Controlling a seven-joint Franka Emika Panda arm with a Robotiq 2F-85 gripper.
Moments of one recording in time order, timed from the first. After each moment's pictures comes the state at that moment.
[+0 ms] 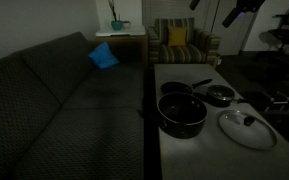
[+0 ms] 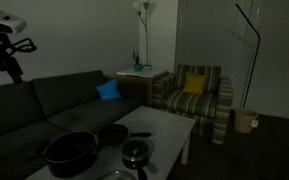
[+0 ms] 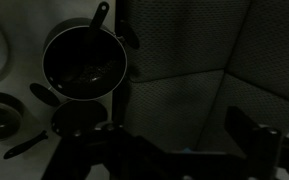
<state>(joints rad) 0.20 0.29 0.25 -2.23 0.57 2.94 0.02</state>
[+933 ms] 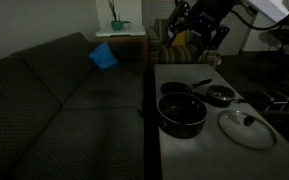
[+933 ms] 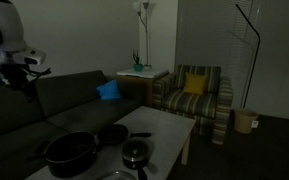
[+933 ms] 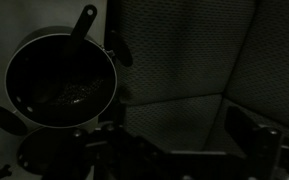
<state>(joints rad) 0.10 0.63 0.35 -1.96 0.45 2.90 -0.02</state>
